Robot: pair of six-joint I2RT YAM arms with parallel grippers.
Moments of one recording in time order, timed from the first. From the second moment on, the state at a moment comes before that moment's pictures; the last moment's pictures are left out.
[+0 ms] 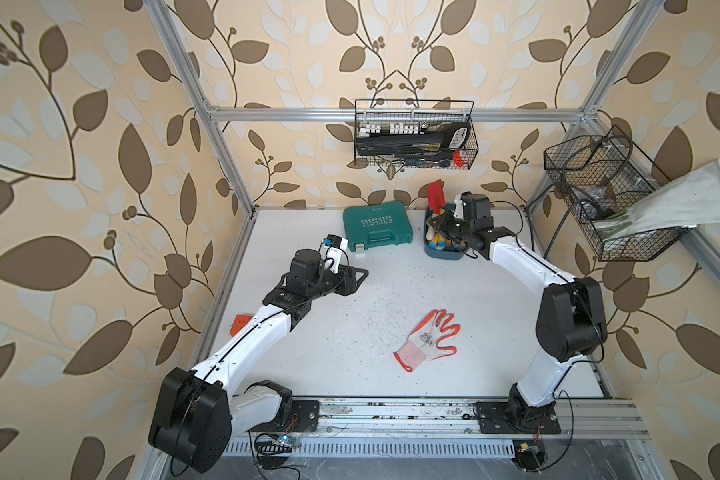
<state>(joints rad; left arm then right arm) -0.40 1.14 0.75 -0.06 0.47 -0.35 0.26 1.74 1.40 -0.19 -0.20 0.76</state>
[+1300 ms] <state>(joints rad) -0.40 0.96 0.69 0.18 0.69 -0.53 0.62 1.34 1.10 -0.06 -0.31 0.52</state>
